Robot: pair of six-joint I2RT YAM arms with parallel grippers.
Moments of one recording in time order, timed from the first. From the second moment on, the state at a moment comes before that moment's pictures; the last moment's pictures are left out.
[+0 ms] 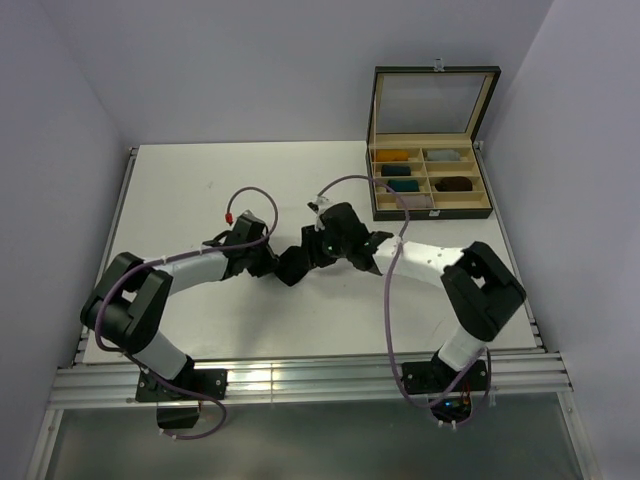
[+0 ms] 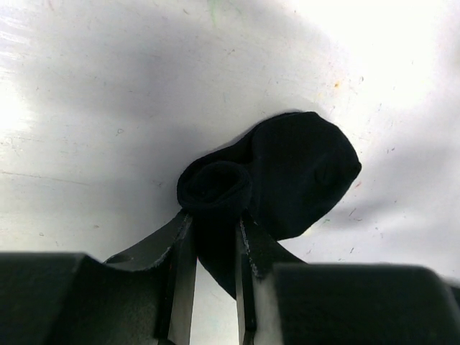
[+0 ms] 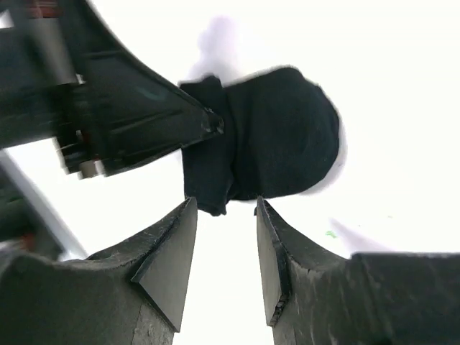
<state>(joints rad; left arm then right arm) -0.53 1.58 0.76 -0.09 0.00 -0.98 0.70 1.68 0.95 0.01 -0.30 0.48</state>
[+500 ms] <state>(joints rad) -0.53 1.63 0.84 -0.18 0.02 -0.92 1.05 1.68 0.91 0.18 0.17 0.13</state>
